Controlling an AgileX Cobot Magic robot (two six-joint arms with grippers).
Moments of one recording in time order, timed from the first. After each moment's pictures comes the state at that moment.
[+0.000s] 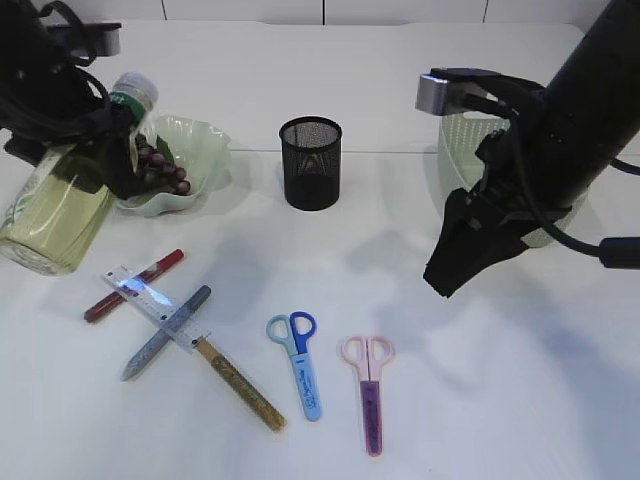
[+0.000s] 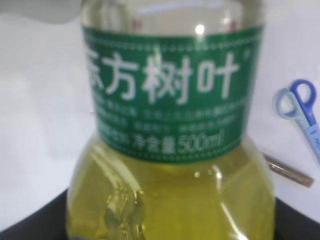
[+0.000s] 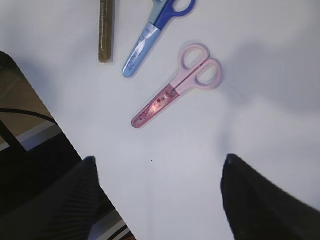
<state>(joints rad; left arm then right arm) -0.22 1.91 -1.65 -0.17 1.22 0.10 0.27 1.65 -1.29 0.46 1.21 -0.70</state>
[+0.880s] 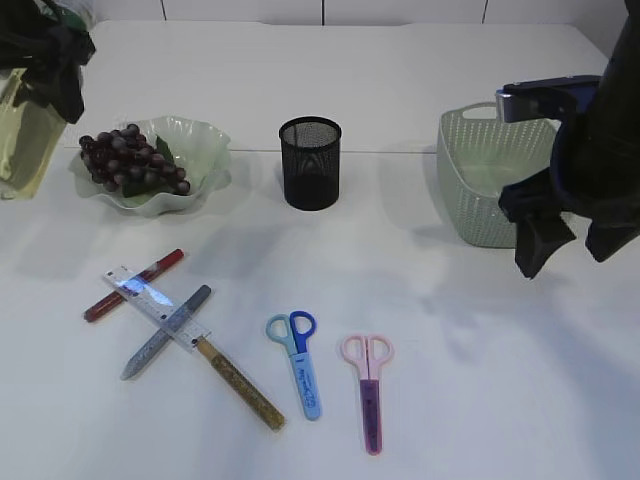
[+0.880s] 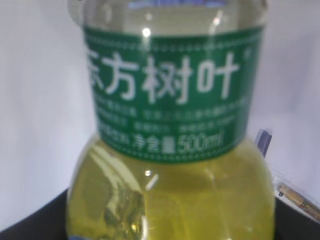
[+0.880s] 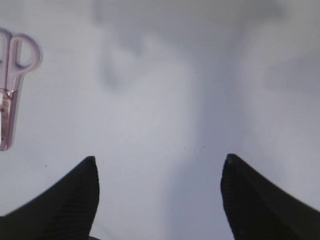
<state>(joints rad) -0.22 1.85 -1.79 0.10 1.24 -0.08 0.25 1.65 -1.29 0.00 1.20 0.03</state>
